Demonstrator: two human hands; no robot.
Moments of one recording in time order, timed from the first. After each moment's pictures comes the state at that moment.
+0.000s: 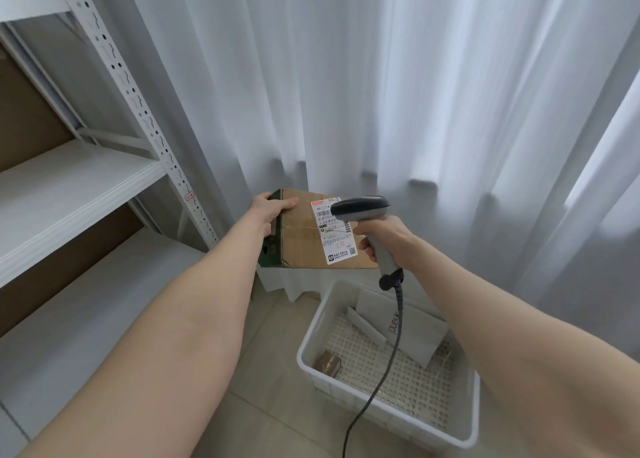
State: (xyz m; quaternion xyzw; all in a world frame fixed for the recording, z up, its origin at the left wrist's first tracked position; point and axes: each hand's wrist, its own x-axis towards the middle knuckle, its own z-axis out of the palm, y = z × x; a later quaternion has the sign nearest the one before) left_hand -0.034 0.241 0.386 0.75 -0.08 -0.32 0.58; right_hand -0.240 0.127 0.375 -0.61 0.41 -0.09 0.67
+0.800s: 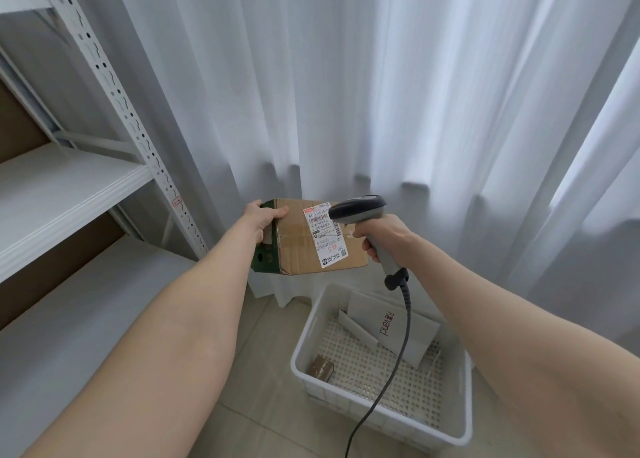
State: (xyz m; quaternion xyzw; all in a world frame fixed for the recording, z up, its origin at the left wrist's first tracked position) left_hand -0.011 0.246 0.370 0.75 -0.08 -0.34 0.56; right_hand -0.235 0.142 0.391 -0.65 0.44 -0.09 0.61
